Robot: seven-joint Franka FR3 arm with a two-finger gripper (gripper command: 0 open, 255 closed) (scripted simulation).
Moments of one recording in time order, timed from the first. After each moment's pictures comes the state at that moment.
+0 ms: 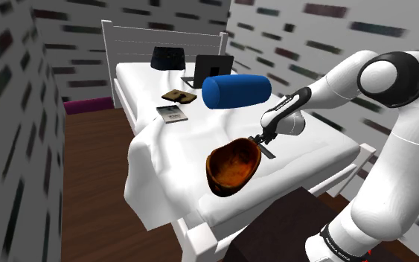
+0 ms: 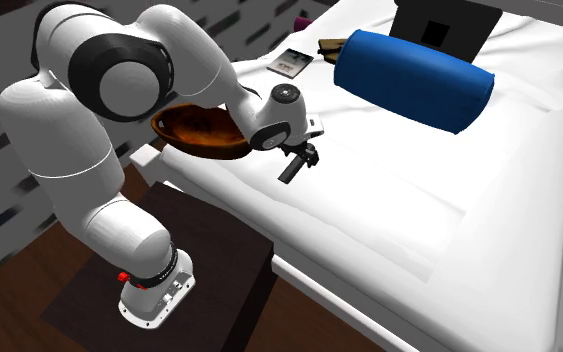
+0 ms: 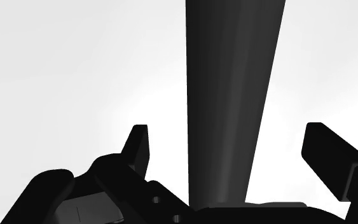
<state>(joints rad) -0.10 0.20 -0.29 -2.45 0.26 2.87 -0.45</state>
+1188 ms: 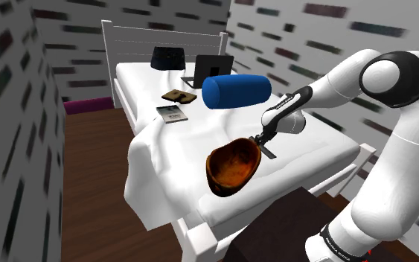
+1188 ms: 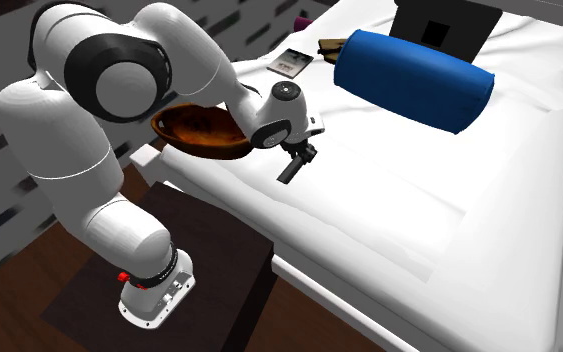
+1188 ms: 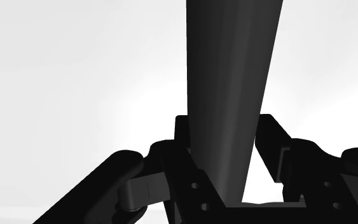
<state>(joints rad) -0.09 0.19 -0.29 -2.45 0.25 2.85 -0.44</state>
